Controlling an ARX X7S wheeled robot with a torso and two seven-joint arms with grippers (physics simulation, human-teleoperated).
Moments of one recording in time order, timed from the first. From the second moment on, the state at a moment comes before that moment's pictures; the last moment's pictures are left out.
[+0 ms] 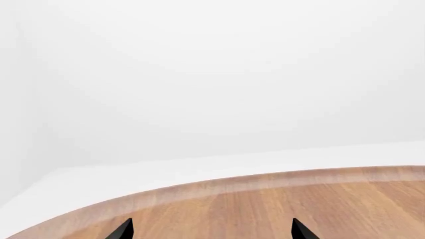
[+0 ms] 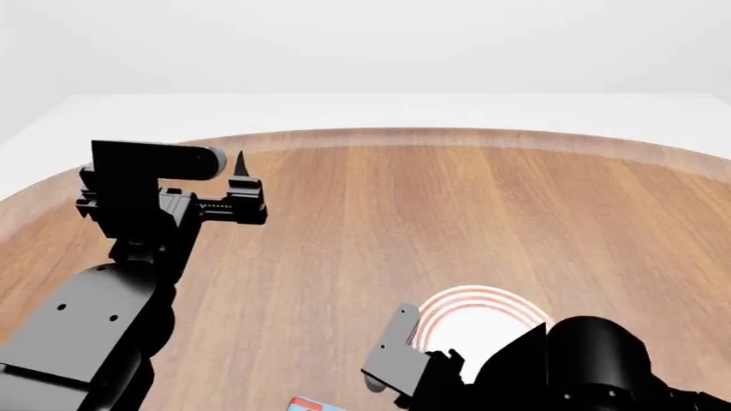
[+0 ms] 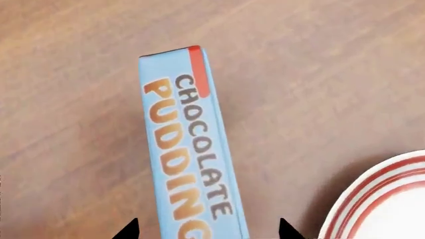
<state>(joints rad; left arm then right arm) -0.60 -0.27 0.05 0.49 -0.32 -0.97 -0.17 0.87 0.54 -0.88 -0.37 1.33 1.43 0.22</state>
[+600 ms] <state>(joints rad) -0.58 -0.29 0.04 0.50 -0.33 -0.95 -0.18 0.86 0.51 -1.01 -0.28 1.21 1.36 0.12</state>
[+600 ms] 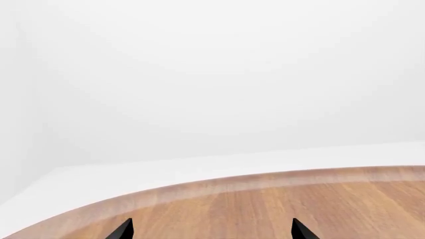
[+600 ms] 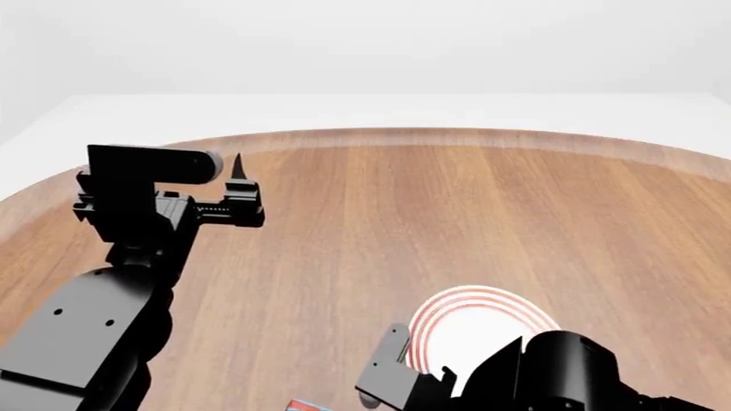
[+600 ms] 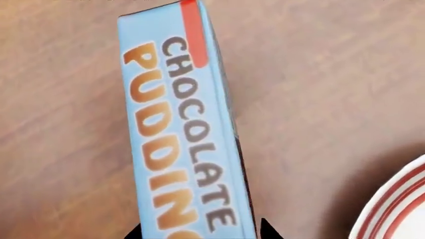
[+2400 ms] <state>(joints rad) -0.58 -0.30 0.05 0.49 -0.36 -0.94 -0.21 1.02 1.02 -0.63 0.50 1.30 1.19 0.31</state>
